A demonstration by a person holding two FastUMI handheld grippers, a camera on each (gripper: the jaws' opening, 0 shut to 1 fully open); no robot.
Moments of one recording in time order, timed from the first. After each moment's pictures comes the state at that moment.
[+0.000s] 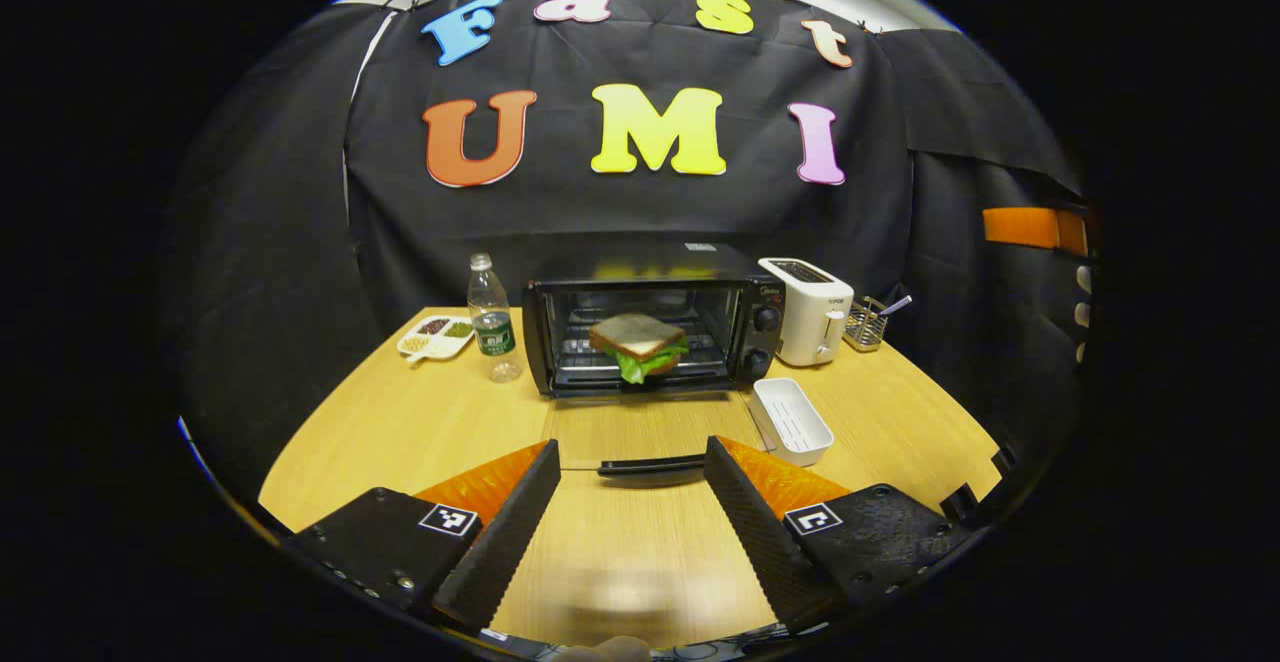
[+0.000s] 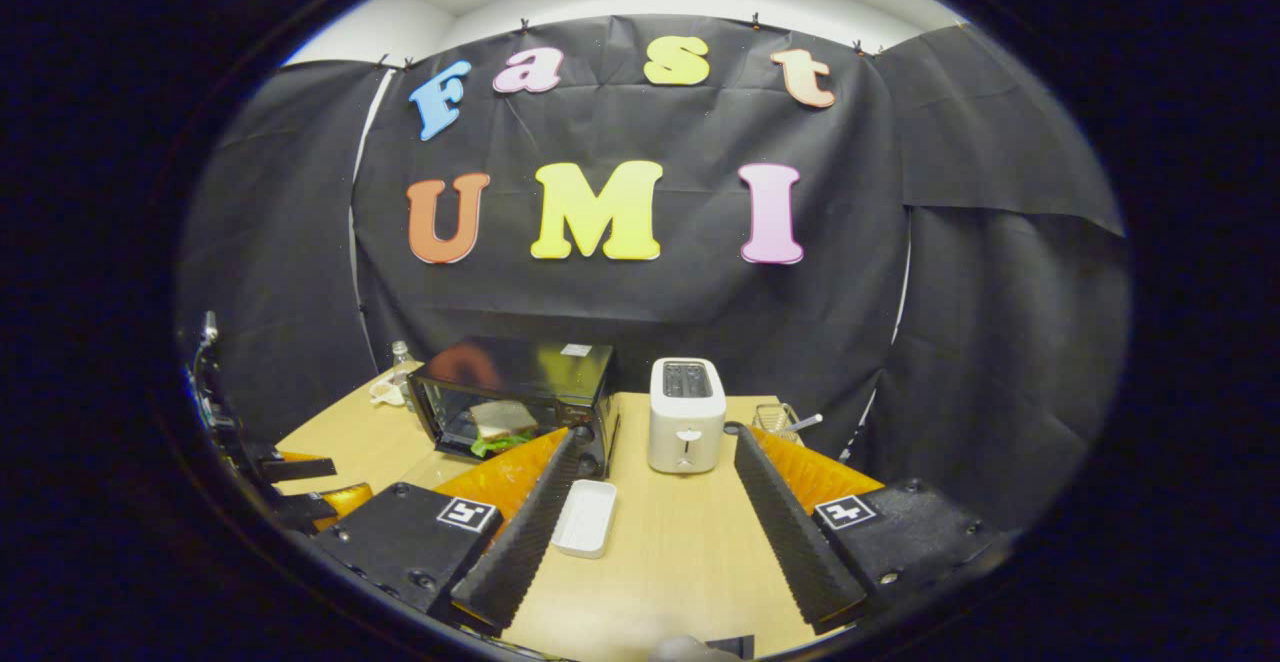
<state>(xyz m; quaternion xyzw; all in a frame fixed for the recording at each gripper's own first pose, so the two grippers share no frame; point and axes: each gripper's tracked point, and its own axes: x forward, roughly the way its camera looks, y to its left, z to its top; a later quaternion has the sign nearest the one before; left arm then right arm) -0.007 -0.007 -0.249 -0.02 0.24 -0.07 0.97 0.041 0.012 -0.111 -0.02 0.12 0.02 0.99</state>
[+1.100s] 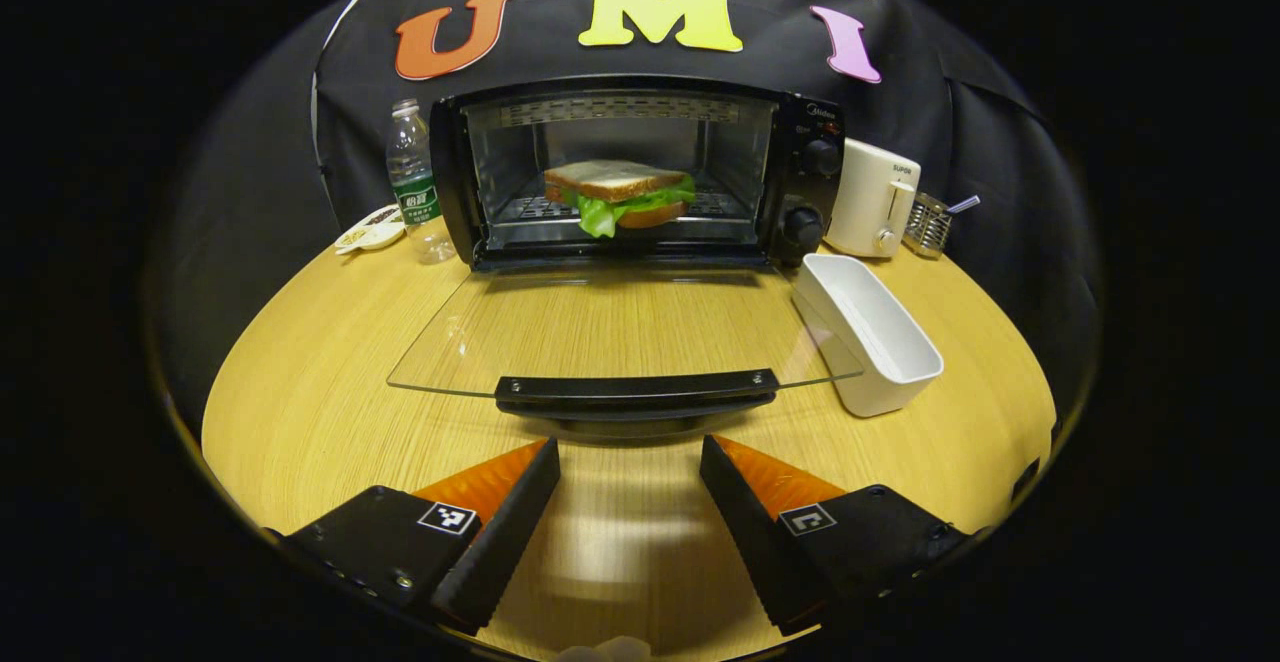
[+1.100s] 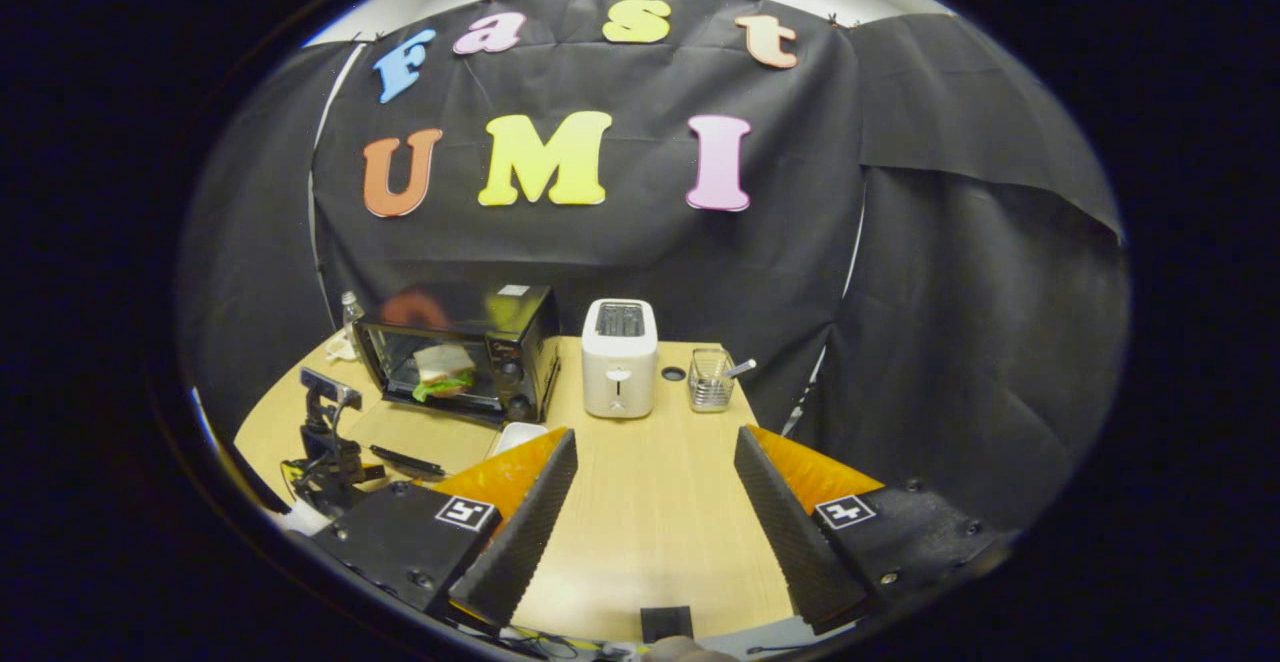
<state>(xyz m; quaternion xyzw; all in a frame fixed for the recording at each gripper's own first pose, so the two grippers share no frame) 0.050 -0.046 -0.414 0.00 0.36 -0.04 0.93 0.012 -0.055 -0.151 -0.01 0.19 -0.04 0.98</state>
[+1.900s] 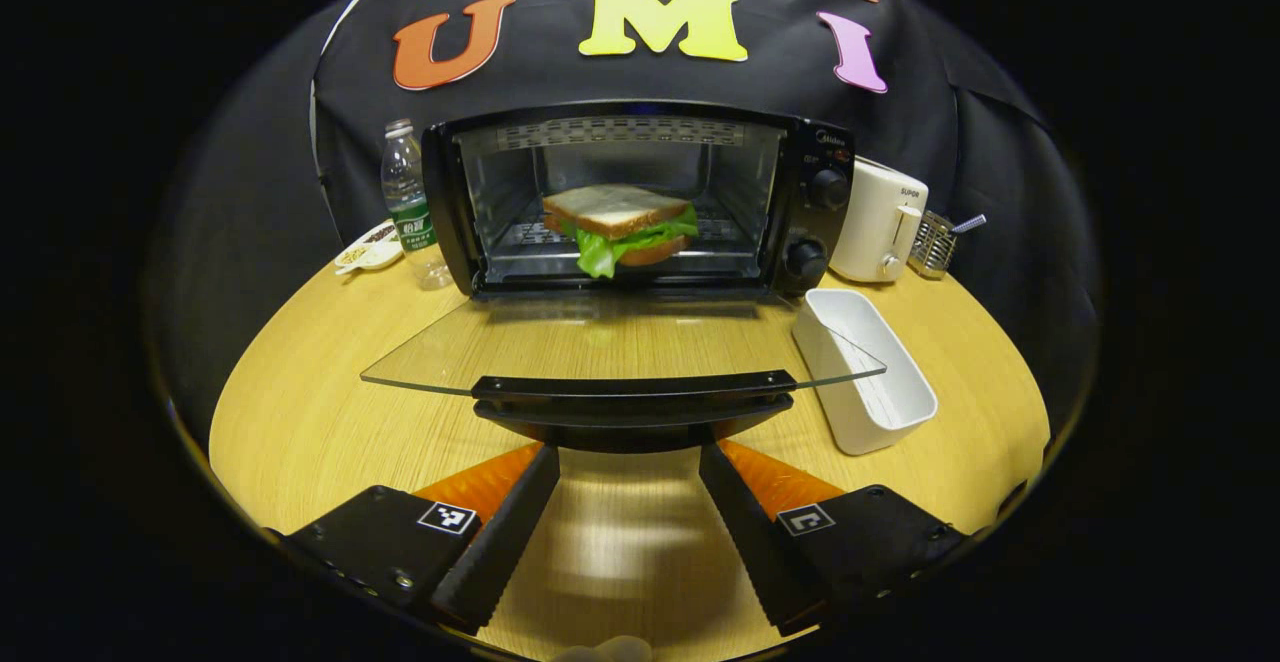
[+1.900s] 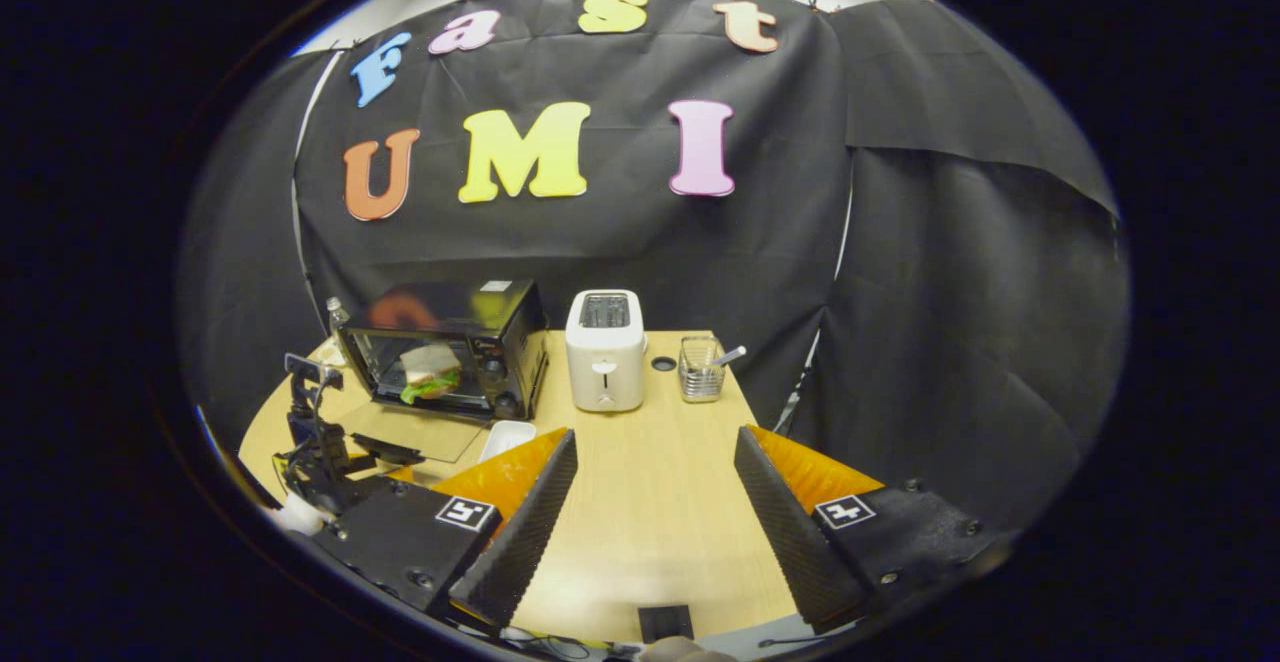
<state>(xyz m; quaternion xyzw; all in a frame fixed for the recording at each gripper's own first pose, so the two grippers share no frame) 0.076 -0.053 -0.374 -0.01 0.34 -0.04 0.94 0.019 -0.067 -0.162 0.01 0.20 -0.05 0.98</state>
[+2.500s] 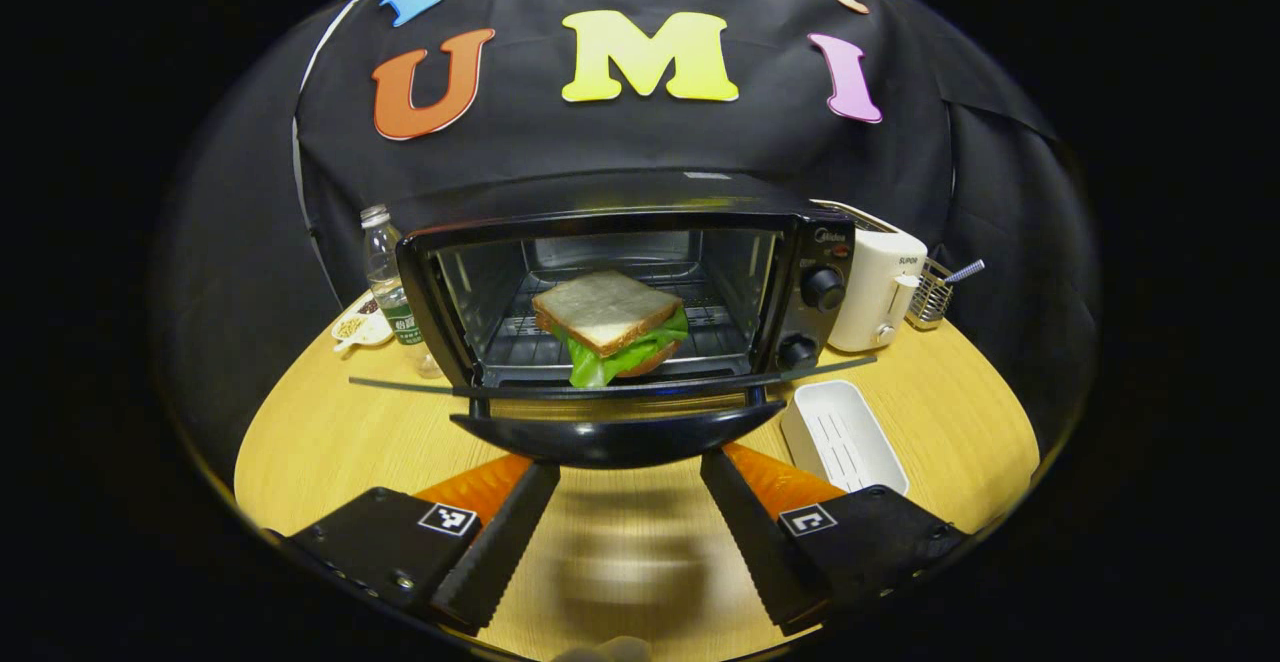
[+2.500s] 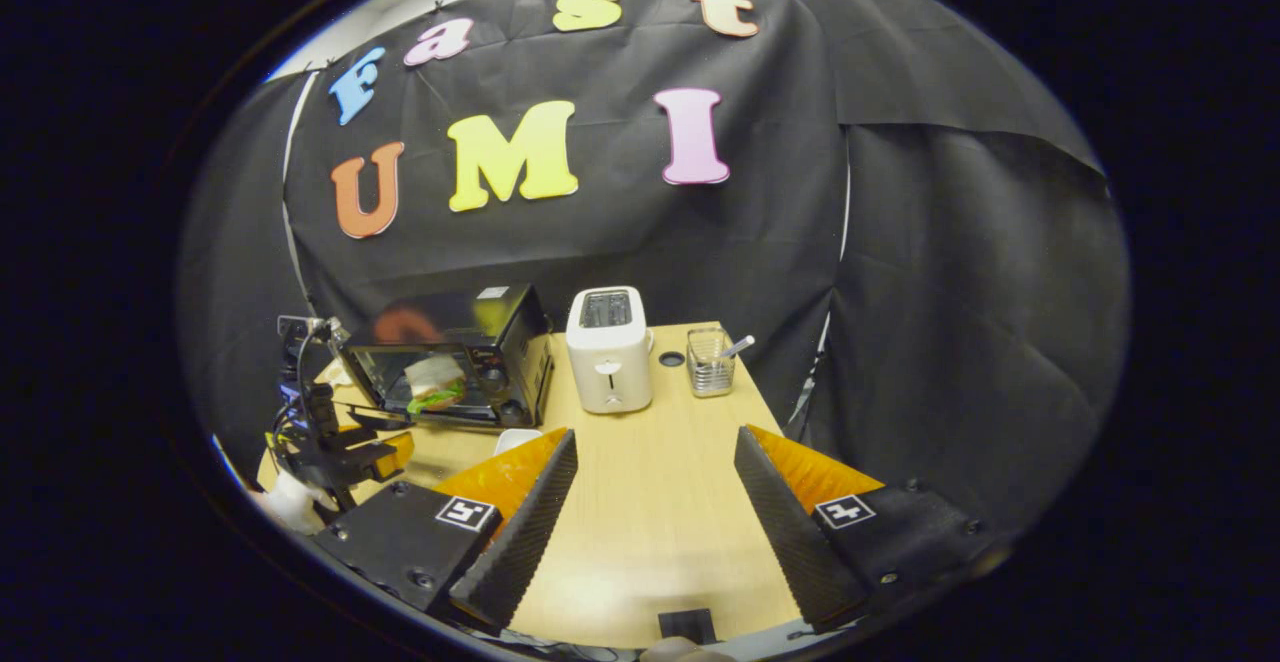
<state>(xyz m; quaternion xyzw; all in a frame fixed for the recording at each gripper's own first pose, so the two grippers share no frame) 0.138 -0.058 -0.312 0.00 0.29 -0.04 0.95 0.034 -0.075 -0.166 0.05 0.21 -0.05 0.98</state>
